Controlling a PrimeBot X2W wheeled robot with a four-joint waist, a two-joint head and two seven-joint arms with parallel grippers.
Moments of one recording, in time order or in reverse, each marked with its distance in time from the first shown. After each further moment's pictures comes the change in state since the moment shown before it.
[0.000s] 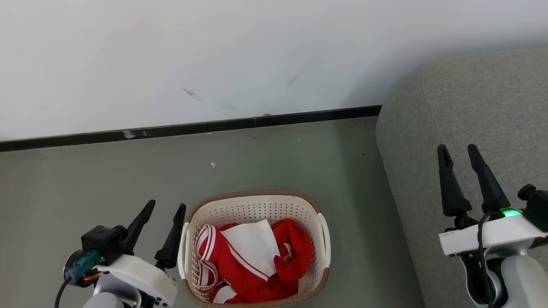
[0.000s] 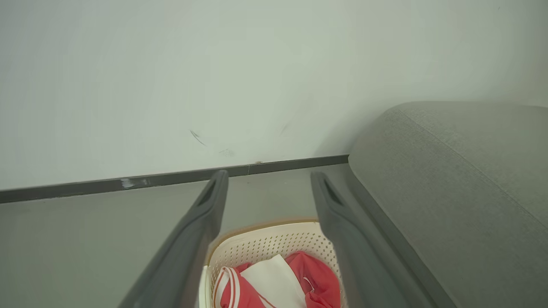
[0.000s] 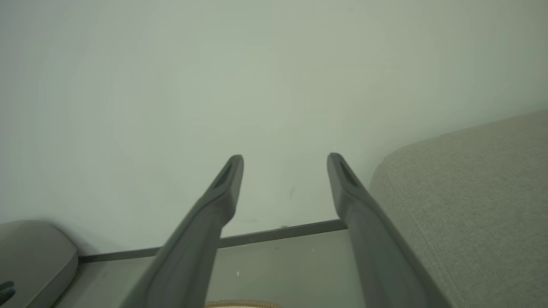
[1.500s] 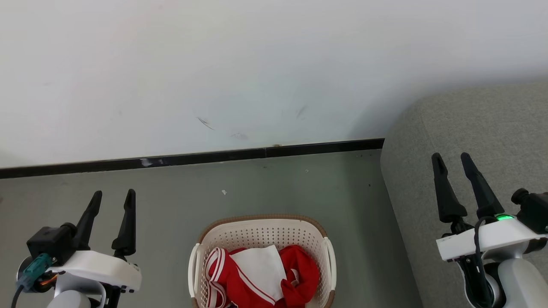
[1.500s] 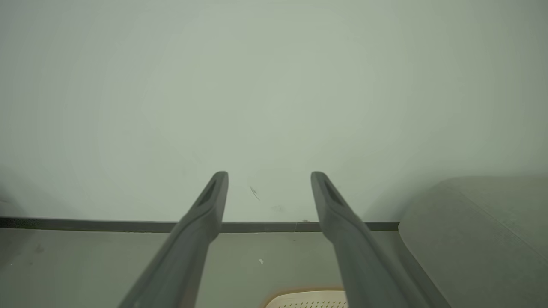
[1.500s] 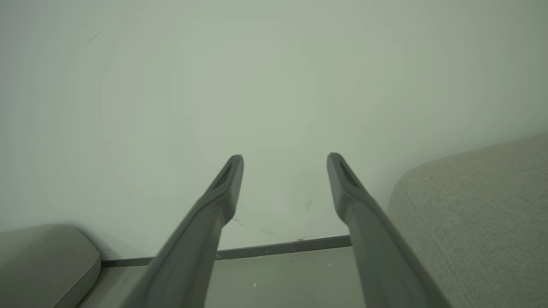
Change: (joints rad) left arm 0.012 0.034 0.118 -0.012 -0.038 0.080 -0.057; right arm 0.001 -0.025 0.036 0.045 0.049 0.000 0.000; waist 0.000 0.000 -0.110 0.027
